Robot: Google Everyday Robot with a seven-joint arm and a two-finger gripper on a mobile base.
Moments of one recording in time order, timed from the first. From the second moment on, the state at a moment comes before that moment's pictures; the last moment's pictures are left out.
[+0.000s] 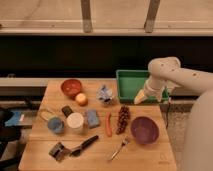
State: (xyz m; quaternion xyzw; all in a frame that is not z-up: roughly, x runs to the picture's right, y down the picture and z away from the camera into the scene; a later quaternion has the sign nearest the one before) arm 0.253 0.069 0.799 -0.25 0.19 0.64 0.70
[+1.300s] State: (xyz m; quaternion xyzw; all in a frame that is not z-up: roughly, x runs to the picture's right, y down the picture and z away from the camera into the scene) arm 0.232 0.052 0.802 -0.27 0.18 0.62 0.72
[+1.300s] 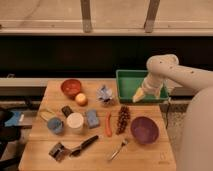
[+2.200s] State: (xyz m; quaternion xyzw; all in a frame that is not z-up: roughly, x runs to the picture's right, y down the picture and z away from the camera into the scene) arm 0.045 0.099 0.766 -0.37 0.10 0.41 0.83
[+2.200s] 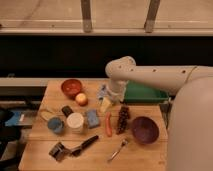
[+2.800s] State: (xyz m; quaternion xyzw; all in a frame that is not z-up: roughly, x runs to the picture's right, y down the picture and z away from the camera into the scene) arm 0.044 0.121 0.762 -0.41 0.10 0.39 0.82
